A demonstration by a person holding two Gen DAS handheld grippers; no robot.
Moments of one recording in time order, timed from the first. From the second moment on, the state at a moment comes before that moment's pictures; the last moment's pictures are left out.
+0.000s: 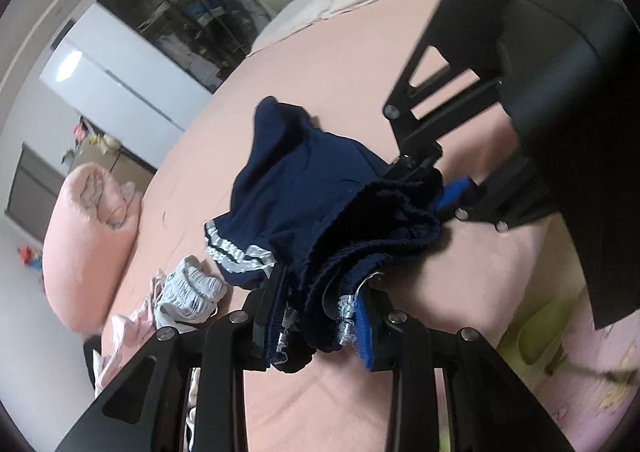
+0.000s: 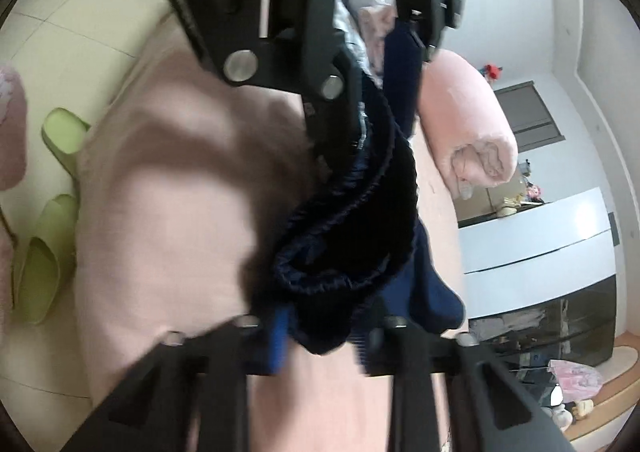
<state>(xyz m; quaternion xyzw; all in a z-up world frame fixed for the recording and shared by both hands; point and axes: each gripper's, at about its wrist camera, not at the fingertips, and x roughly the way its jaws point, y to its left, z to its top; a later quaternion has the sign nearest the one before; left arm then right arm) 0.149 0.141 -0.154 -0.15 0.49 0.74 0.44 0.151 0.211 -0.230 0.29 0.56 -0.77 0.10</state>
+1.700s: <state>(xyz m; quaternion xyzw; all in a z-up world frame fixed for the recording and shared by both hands) 0.082 0.183 -0.112 -0.13 0.48 0.76 0.42 0.090 0.284 -0.128 0.34 0.22 -0.91 0.06</state>
